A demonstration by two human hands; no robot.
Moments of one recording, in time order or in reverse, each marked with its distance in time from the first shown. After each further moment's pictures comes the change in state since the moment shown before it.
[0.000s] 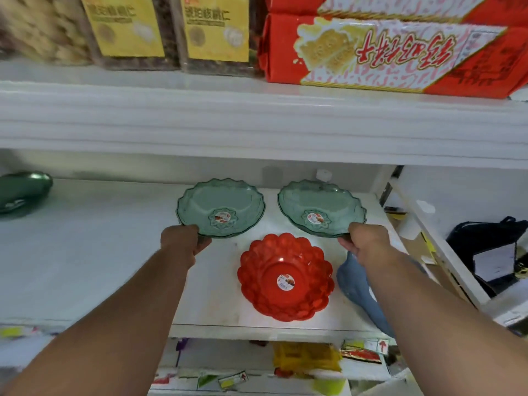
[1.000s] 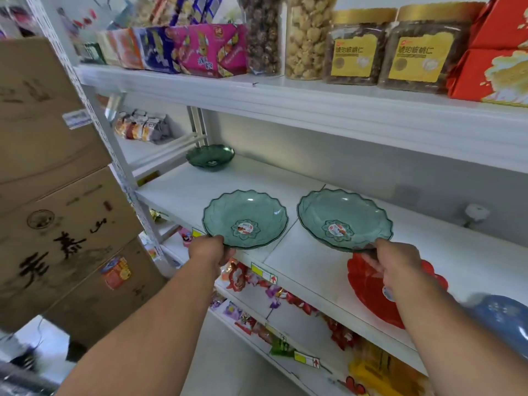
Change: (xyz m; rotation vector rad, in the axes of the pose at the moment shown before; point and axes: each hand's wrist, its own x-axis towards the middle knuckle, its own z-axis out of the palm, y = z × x) left_hand -0.117 -0.023 -0.226 -0.202 0.447 0.090; right_hand -0.151 0.060 0.099 -0.203 -0.403 -0.040
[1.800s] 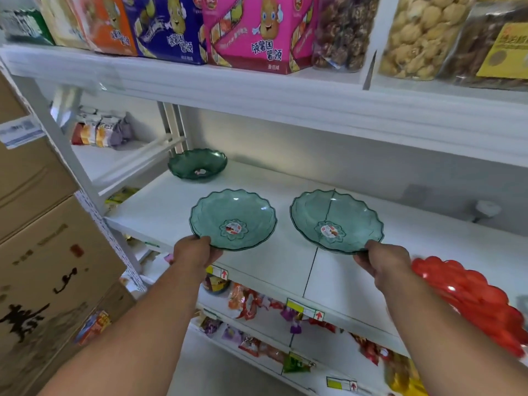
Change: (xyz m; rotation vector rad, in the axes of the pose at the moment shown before) left_hand 0.195 0.076 -0.029 0.010 -0.160 -0.042; right_hand 0.007 0.023 0.170 0.055 0.177 0.018
